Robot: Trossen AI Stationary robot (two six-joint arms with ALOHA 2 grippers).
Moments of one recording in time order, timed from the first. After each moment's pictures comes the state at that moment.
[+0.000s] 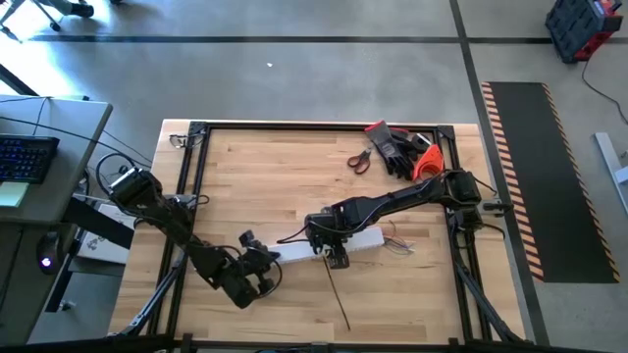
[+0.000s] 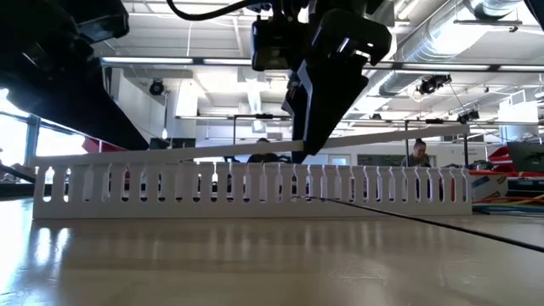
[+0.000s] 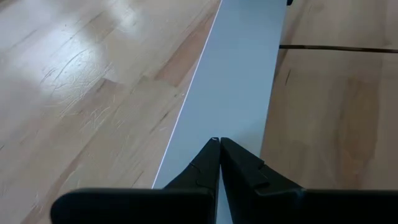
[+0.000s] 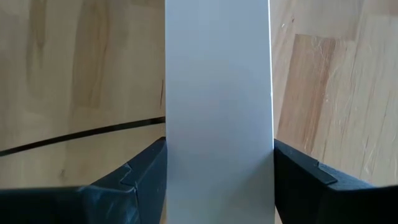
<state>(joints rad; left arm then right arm) -0.73 1.69 0.82 -0.29 -0.85 -0.98 0.17 2.03 1.55 -0.80 -0.11 0.04</state>
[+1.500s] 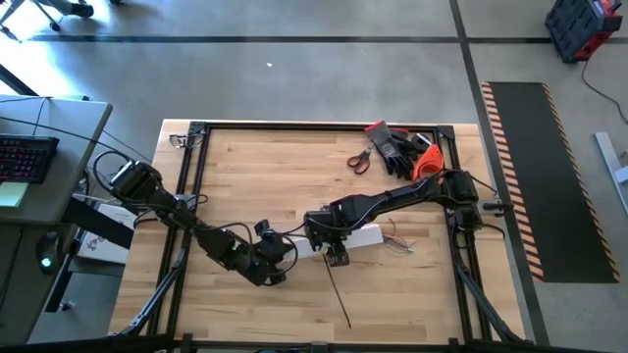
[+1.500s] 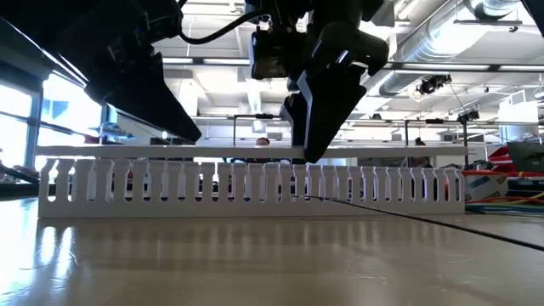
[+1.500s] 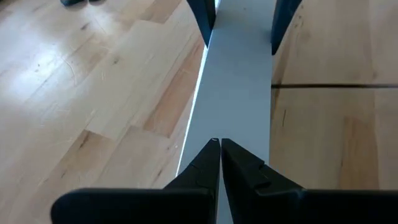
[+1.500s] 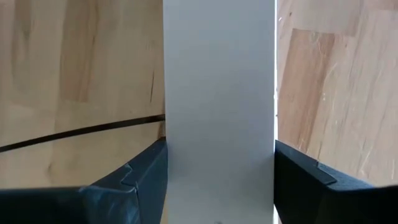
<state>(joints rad) -0.56 1.63 0.79 -0.05 -0.72 -0.65 0.15 2.04 1.56 -0.81 -0.12 0.00</state>
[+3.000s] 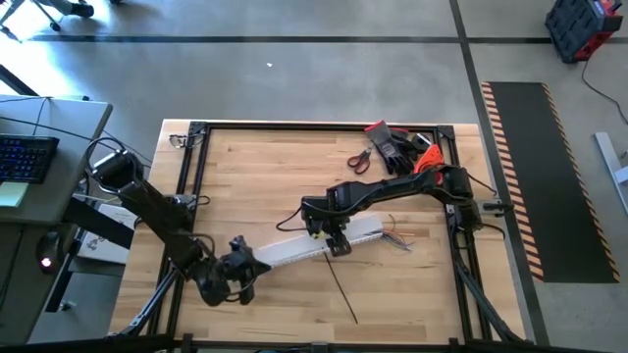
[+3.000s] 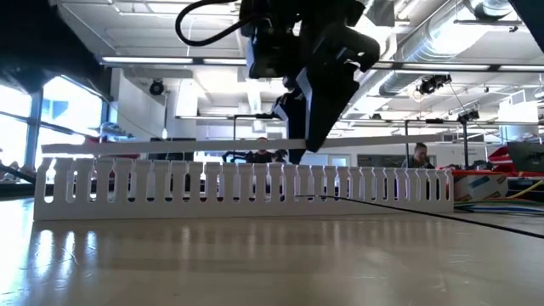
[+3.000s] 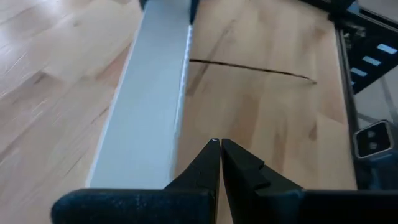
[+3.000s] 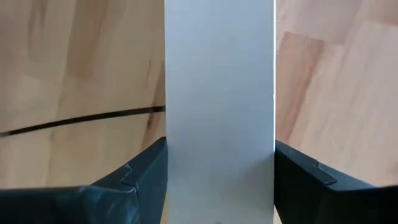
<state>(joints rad) -0.84 1.43 0.73 -0.15 -0.78 -1.01 0.08 2.07 1.64 -0.93 -0.23 -0.18</state>
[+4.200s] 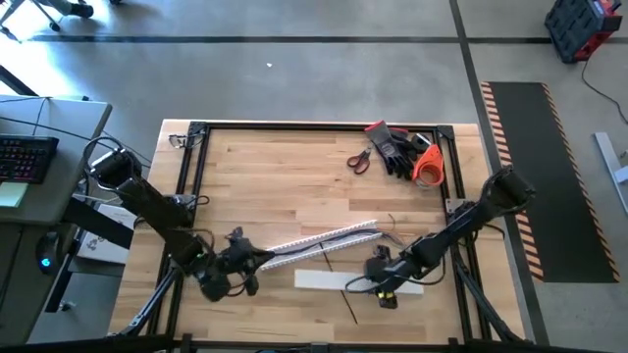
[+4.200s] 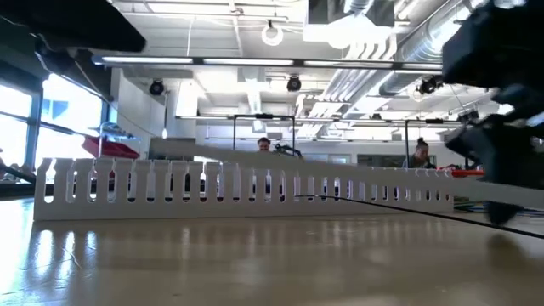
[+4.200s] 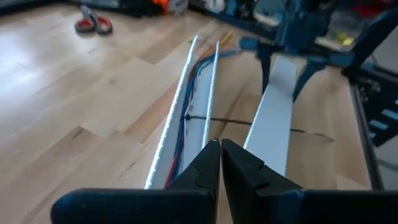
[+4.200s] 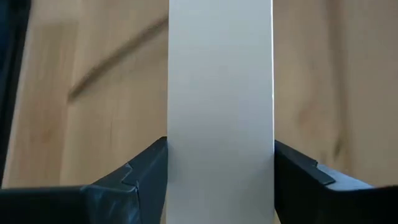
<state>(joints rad) -0.81 1.41 0.73 -0.09 -0.96 -0.93 0.61 1.66 0.73 -0.07 0.10 0.63</state>
